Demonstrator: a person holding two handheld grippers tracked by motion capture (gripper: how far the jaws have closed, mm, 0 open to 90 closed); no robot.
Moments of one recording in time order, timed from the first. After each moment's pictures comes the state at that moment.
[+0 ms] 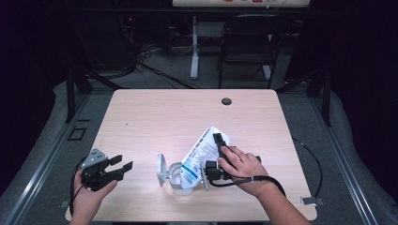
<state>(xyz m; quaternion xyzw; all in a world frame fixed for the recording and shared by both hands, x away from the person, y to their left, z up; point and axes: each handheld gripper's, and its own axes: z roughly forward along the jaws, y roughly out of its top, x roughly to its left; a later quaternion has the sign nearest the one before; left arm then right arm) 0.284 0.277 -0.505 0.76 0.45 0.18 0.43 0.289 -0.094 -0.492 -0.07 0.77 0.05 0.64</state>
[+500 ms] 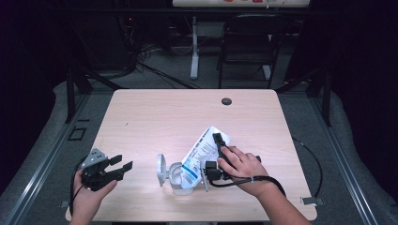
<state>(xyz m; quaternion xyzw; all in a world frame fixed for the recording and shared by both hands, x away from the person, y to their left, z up) 0.284 0.277 -0.504 0.76 0.45 0.18 0.43 0.289 -0.094 -0.492 -0.07 0.76 0.06 0.64</state>
